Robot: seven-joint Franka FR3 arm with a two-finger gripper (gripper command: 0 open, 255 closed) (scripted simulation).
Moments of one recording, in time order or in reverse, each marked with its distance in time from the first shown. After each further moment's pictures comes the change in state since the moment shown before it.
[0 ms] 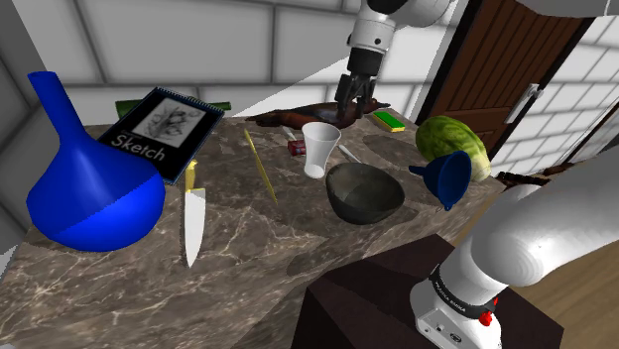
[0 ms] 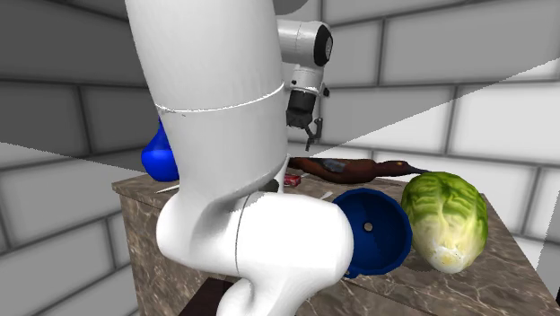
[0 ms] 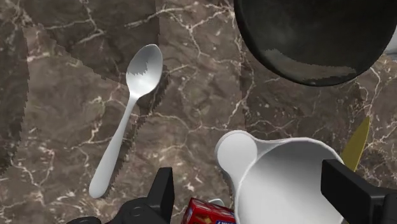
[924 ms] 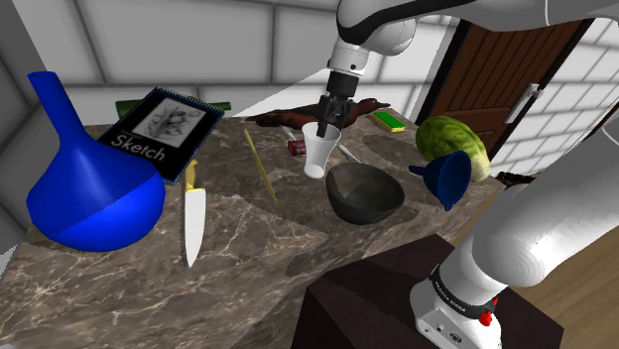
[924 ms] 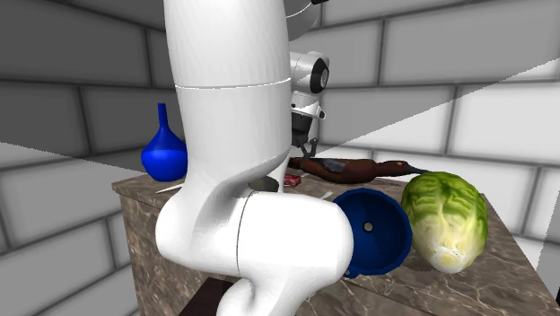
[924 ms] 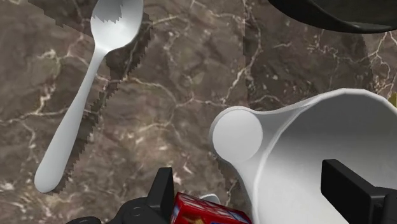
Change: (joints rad) arm 0.024 0.153 -0.004 -0.013 0.071 0.146 -0.067
